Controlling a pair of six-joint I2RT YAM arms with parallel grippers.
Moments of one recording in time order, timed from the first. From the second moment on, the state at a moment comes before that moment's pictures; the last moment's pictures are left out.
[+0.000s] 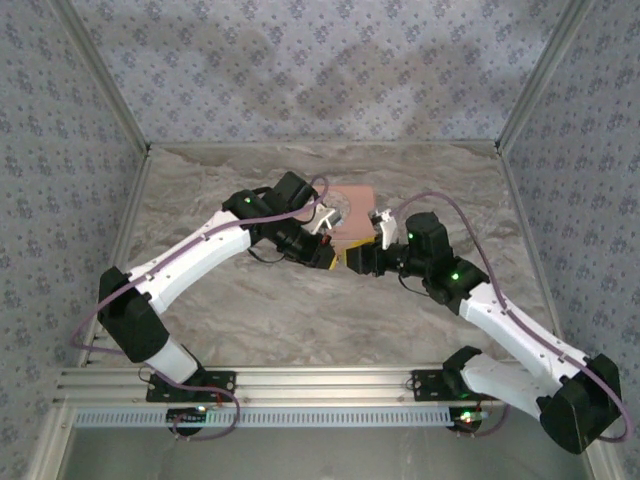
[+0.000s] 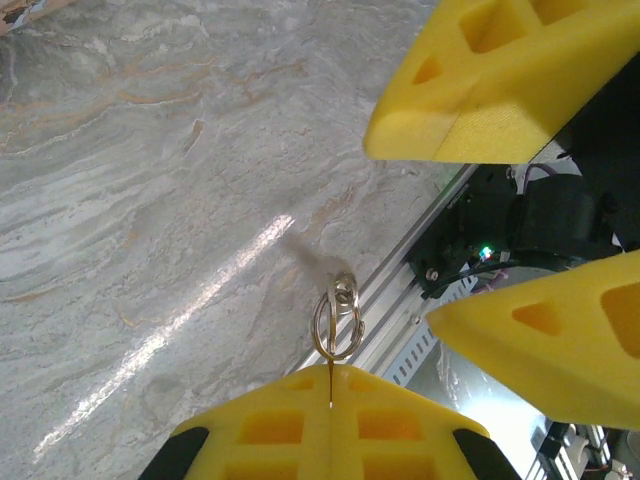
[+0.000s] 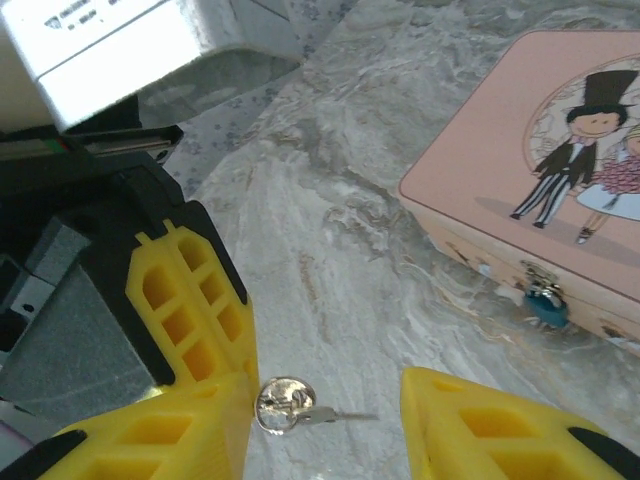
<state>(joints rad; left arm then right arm) -0.79 1.57 1.49 -1.00 0.55 -0.36 0.59 1.00 0.75 -0.18 -0.49 0.37</state>
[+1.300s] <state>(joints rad) -0.79 1.55 1.49 -1.00 0.58 -0.35 0.55 0.98 0.65 -0.07 -0.67 0.41</state>
